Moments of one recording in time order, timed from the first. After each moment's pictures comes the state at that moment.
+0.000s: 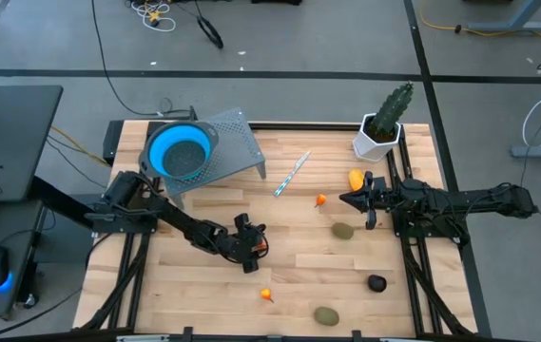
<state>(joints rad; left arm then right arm) -0.38 1.91 0.81 0.30 -0.47 -0.41 -0.01 0.30 0.01 0.22 0.08 0.28</state>
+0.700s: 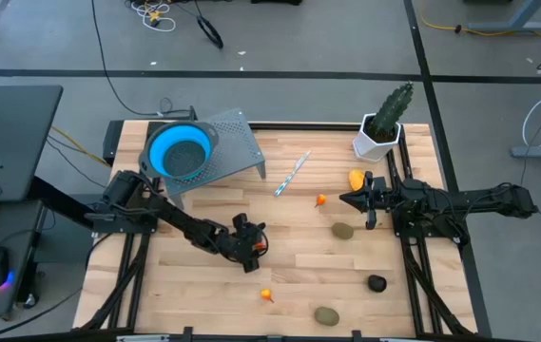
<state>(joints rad) -0.38 1.91 0.81 0.21 -0.45 -0.51 -0.01 0.30 0.01 0.22 0.08 0.28</state>
